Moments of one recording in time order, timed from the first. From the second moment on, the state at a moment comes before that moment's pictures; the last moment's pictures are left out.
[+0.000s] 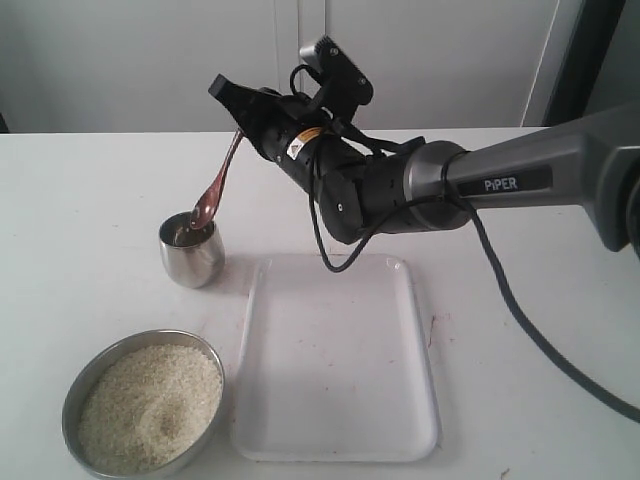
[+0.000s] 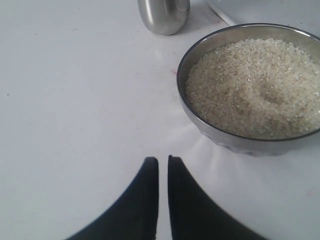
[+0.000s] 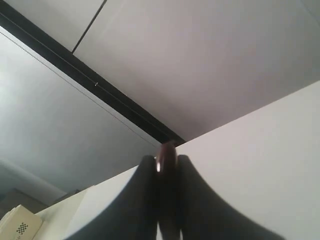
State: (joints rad) left arm -0.05 0.00 -0.02 -0.26 0.38 0.39; right arm 0.52 2.10 -1.36 0.20 -0.62 0.64
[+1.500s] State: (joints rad) left arm -0.05 0.00 -0.02 -0.26 0.38 0.39; right arm 0.49 2.00 -1.36 0.11 -0.52 0.90
